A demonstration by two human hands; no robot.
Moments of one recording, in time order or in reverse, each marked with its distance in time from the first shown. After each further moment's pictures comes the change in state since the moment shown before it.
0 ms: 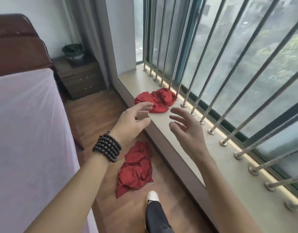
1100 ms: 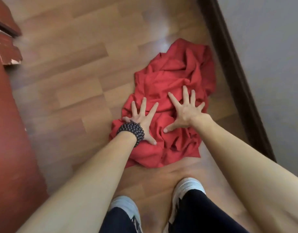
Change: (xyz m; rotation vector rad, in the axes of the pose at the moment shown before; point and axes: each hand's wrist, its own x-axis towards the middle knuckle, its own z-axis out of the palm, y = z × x) left_hand 0.068 -0.999 0.280 0.727 -0.716 -0.823; right_hand 0.103 0.959 0.453 -1.111 -1.199 0.475
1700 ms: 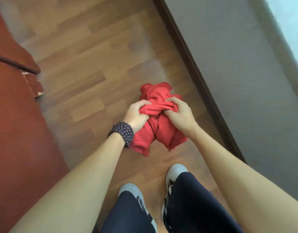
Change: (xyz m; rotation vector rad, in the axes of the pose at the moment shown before) left_hand -0.124 0.054 -0.127 -0.910 0.339 0.106; right_hand -0.157 -0.001 -0.081 1.039 0.463 -0.097
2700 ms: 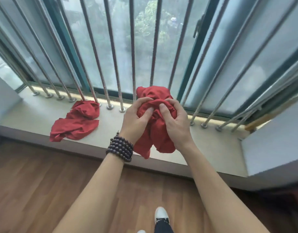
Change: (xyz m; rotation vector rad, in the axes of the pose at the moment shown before) left_hand -0.586 0.629 -0.033 -0.112 -0.572 1.028; right_hand -0.642 -0.401 -0.421 0.540 1.210 -0.308
